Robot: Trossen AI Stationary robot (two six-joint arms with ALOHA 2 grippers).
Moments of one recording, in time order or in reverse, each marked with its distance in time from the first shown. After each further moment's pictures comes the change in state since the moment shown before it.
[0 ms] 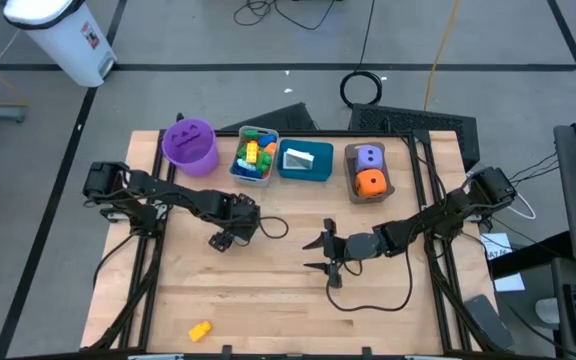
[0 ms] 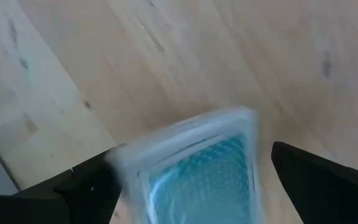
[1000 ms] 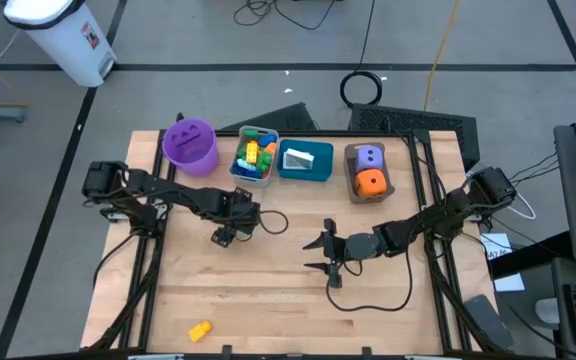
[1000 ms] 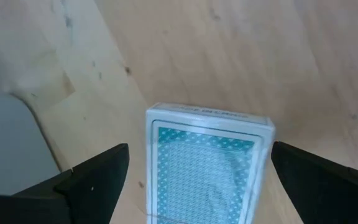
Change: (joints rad) left arm 0.018 -0.004 0.000 0.000 -0.116 -0.066; right arm 0.000 0.000 0.000 -0.001 0.000 0.001
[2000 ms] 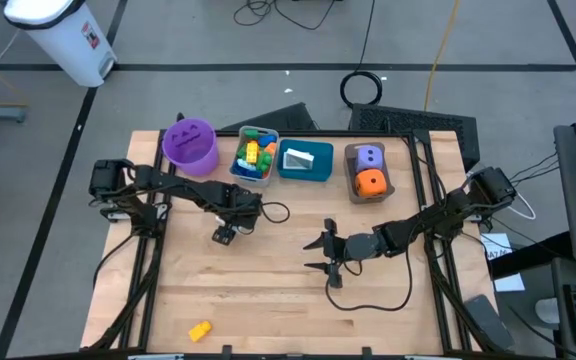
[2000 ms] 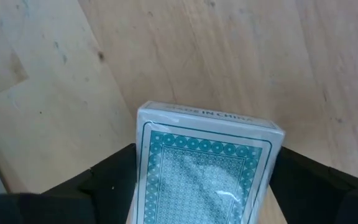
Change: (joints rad) left arm 0.095 0.056 0.001 0.006 0.160 -0.024; right arm 0.000 0.000 0.000 -0.014 0.000 0.022
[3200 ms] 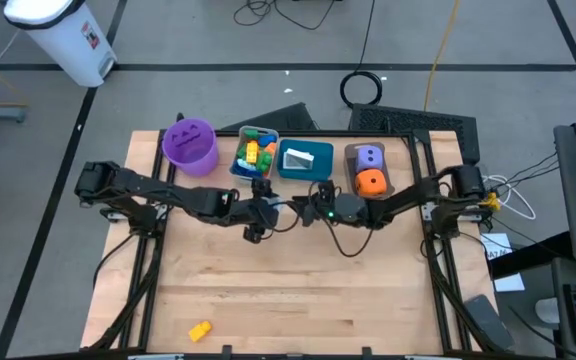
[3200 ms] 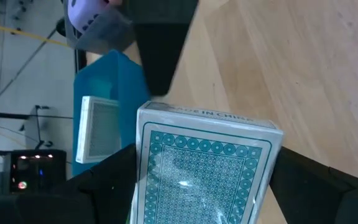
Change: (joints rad) left arm -0.181 -0.112 0.182 0.308 -0.392 0.009; right arm -0.337 0.187 0.000 0.422 0.084 0.727
